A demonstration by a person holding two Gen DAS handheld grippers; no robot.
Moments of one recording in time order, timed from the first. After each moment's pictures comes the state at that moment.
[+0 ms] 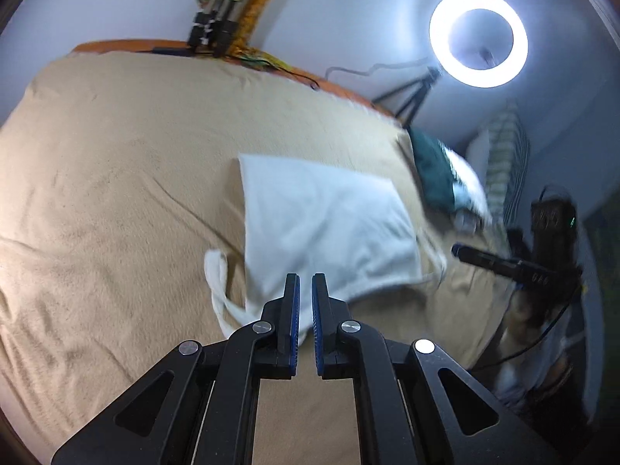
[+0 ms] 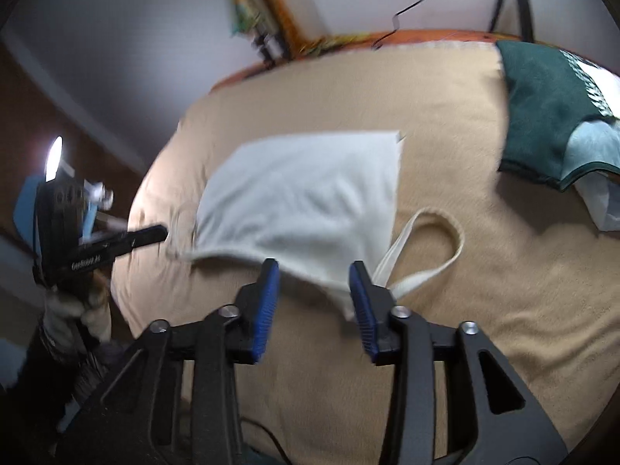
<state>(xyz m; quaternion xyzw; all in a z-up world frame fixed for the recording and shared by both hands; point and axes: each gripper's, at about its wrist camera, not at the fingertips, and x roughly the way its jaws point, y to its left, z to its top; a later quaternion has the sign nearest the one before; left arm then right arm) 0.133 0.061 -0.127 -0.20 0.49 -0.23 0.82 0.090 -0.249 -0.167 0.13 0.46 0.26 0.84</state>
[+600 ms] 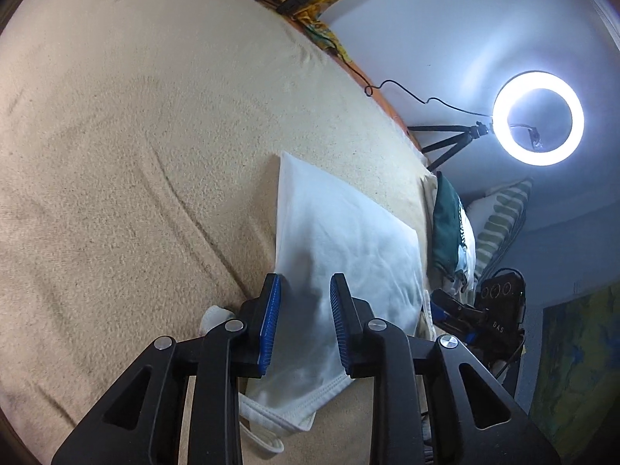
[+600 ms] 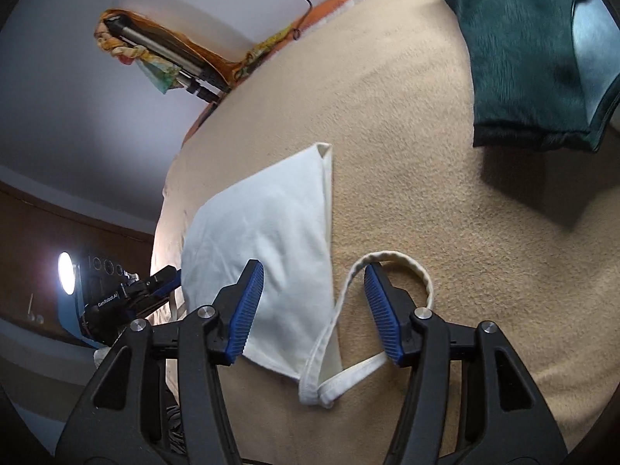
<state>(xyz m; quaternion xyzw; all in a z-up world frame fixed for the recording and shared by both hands) 0.192 0.073 -0.182 -0.33 0.53 -0.21 0.75 0.161 -0.282 -0.230 0.28 0.51 0.26 0.77</state>
